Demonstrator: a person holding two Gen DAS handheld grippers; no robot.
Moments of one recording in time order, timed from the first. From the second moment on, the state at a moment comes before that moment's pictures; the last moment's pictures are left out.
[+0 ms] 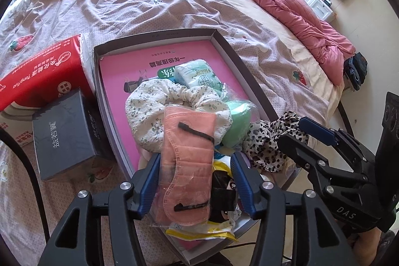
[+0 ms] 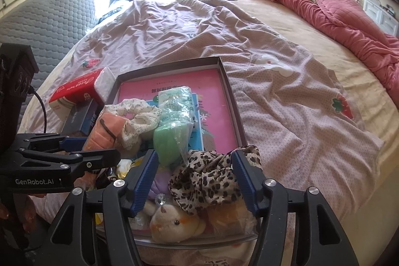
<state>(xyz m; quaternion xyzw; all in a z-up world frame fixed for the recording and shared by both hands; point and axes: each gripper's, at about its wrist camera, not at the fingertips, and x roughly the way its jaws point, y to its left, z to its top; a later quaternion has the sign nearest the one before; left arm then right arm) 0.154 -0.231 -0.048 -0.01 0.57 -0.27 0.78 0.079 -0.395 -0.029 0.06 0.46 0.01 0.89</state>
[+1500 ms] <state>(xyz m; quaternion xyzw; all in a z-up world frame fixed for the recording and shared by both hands) 0.043 -0.160 0.016 0.02 0.49 -0.17 0.86 -0.006 -0.341 0.027 -0.01 0.39 0.04 0.92</state>
